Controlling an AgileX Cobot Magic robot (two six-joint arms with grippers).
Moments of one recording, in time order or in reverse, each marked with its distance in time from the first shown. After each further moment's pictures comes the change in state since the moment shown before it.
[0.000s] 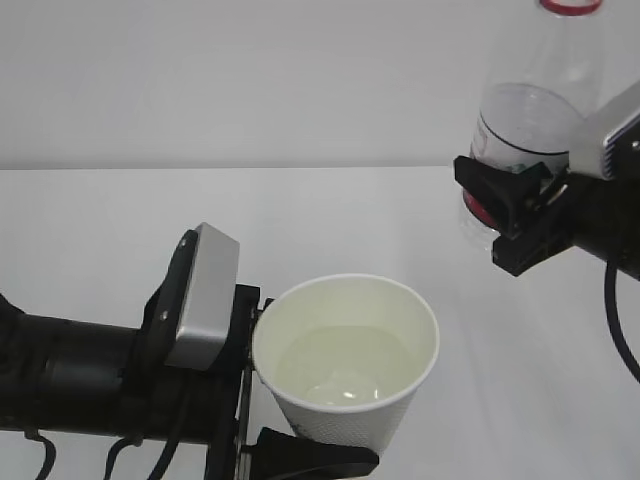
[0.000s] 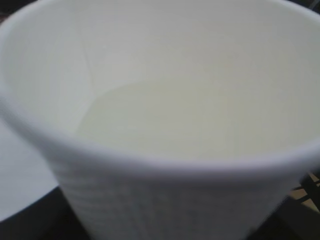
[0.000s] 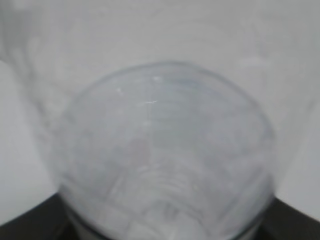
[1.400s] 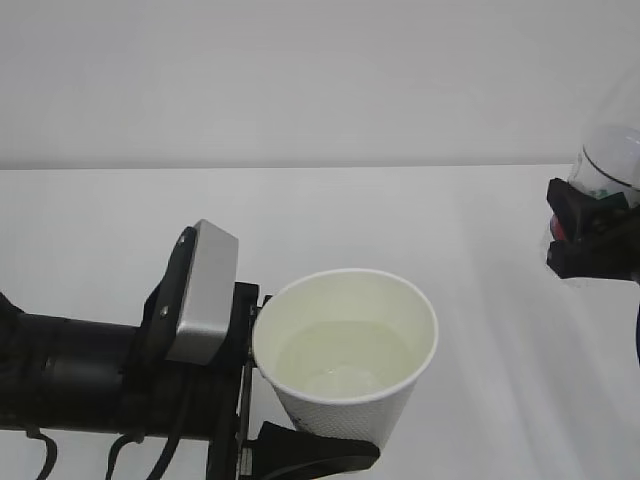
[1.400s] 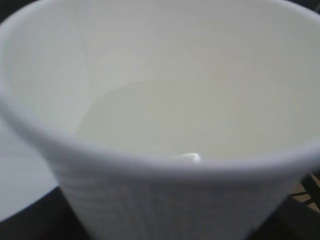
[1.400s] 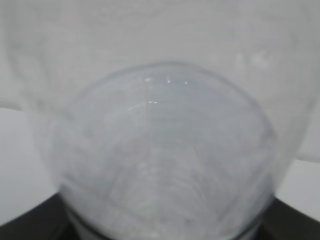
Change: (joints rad) left arm 0.000 0.000 0.000 -0.016 0.000 0.000; right arm 0.000 0.078 0.134 0.503 -0.140 -0.156
